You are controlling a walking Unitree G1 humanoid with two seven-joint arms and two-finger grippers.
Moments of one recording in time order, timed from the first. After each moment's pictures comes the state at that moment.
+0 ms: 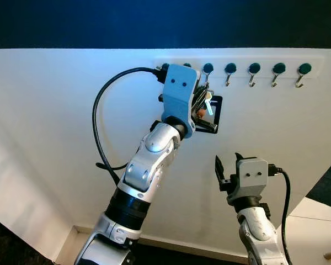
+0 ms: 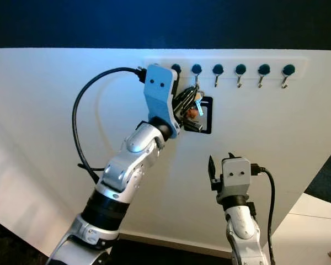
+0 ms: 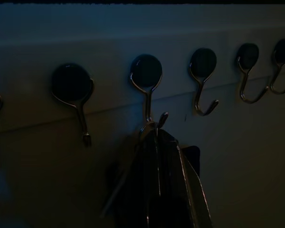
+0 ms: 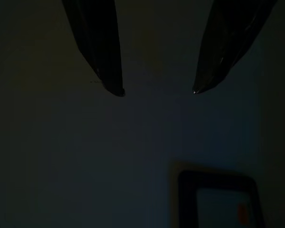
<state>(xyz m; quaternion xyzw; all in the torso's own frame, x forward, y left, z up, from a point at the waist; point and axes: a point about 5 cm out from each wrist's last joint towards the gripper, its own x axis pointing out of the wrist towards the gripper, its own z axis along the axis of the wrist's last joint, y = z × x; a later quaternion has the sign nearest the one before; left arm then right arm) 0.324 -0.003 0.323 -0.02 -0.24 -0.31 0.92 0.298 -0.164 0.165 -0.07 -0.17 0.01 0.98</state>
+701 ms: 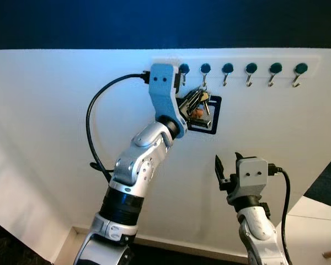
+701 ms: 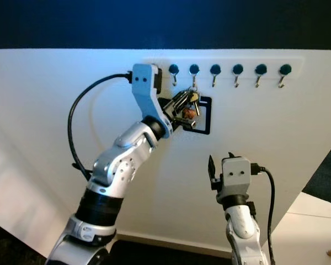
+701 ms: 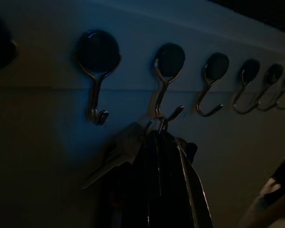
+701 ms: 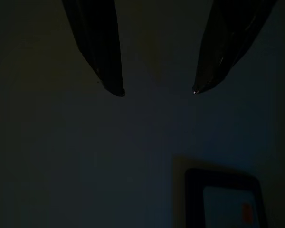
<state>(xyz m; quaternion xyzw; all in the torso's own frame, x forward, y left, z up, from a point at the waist) 0.332 0.014 0.323 -0.15 -0.16 -0.34 0.91 0.299 -0.163 0.166 -0.07 -0.17 0.01 0.98</state>
